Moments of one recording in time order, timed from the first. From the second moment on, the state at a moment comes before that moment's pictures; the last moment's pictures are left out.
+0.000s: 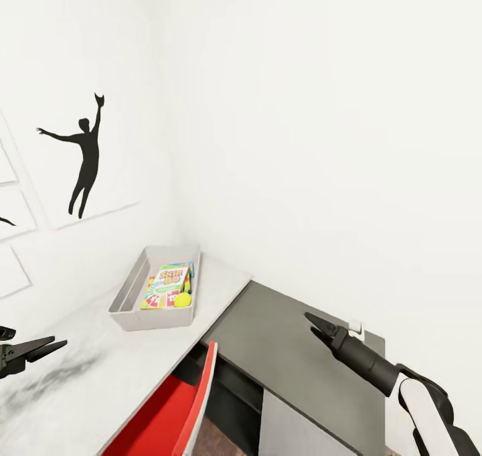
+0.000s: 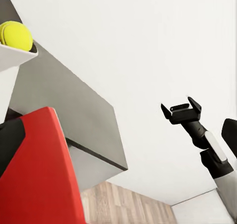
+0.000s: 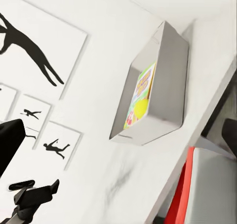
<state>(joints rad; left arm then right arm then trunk) -0.51 0.86 -0.37 -0.56 1.01 0.50 -1.57 -0.18 -0.10 -0.19 -1.46 -0.94 0.81 0.52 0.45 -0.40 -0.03</state>
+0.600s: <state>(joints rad) -0.51 0.86 -0.37 -0.56 1.01 0.50 -1.57 -0.18 -0.10 -0.19 -1.45 -0.94 0.81 0.52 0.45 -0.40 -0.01</state>
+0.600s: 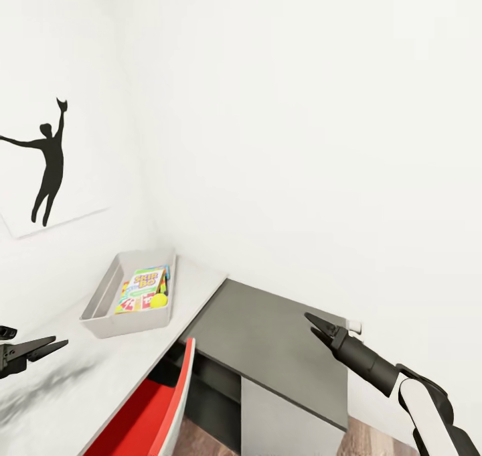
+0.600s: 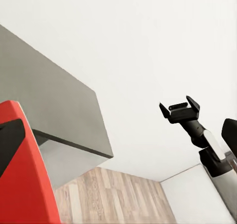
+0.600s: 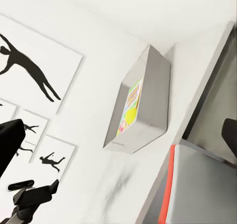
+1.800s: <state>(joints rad) -0.51 0.86 -0.37 -0.57 1.01 0.50 -1.57 -0.18 -0.10 -0.19 -1.42 -0.94 0.81 0.52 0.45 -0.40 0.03</state>
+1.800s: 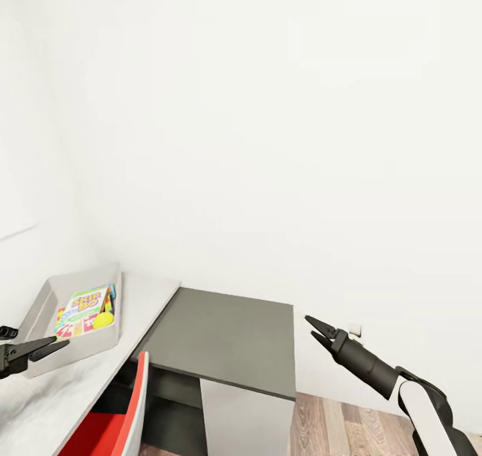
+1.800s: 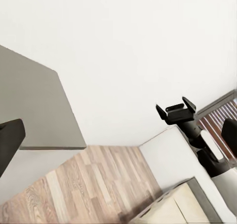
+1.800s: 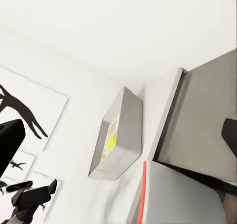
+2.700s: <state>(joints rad) -0.51 0.85 -0.37 -0.57 1.00 0.50 -1.57 -0.18 -0.10 -0.21 -1.40 -0.94 0.81 0.52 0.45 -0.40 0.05</state>
